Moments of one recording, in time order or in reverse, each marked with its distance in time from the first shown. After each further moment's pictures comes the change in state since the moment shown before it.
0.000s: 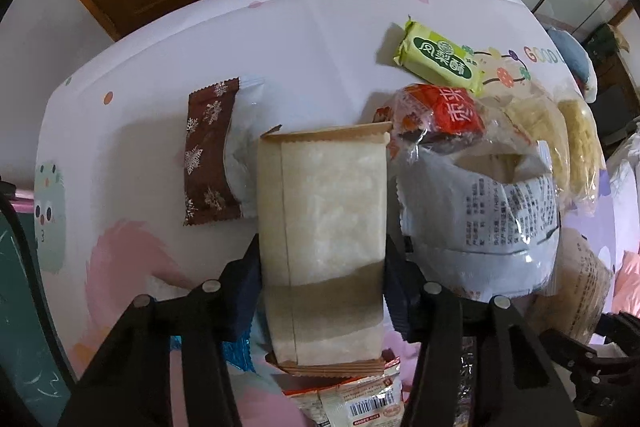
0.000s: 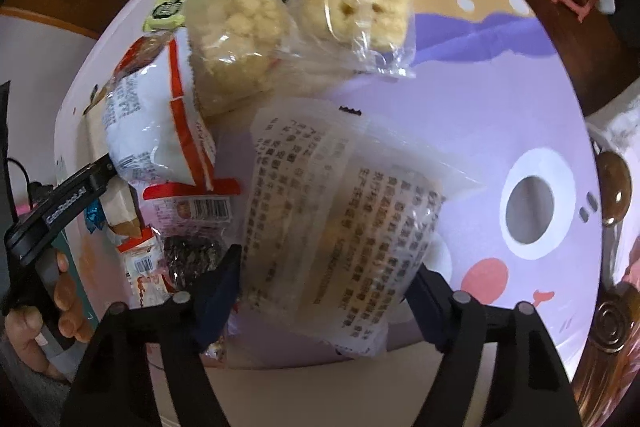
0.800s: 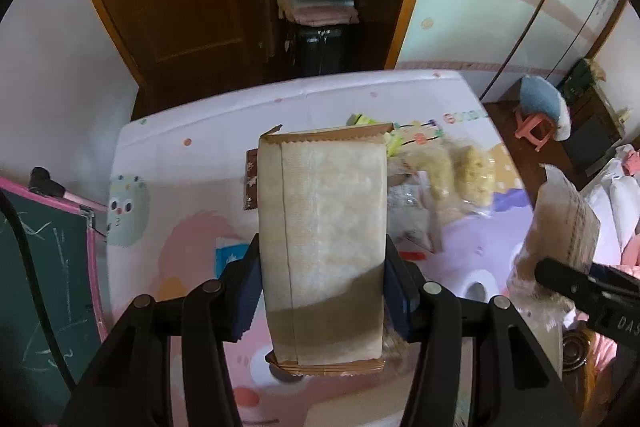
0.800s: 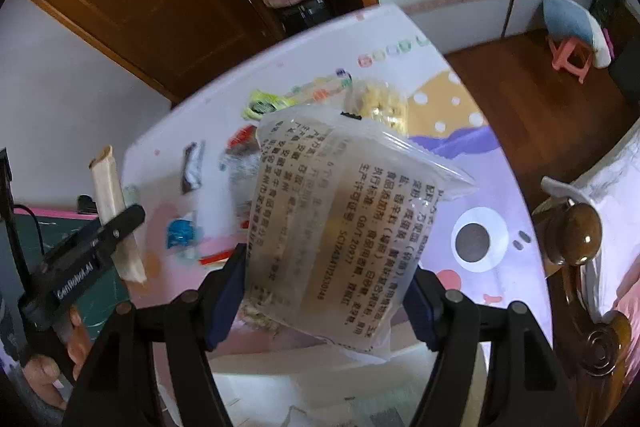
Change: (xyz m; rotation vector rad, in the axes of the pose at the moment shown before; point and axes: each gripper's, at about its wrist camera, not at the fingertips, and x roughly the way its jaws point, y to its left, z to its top) left arm -0.183 -0.013 -0.059 -0.028 -0.228 -0.025; right arm -0.148 0.004 -0.043 -0.064 -0.318 0.104
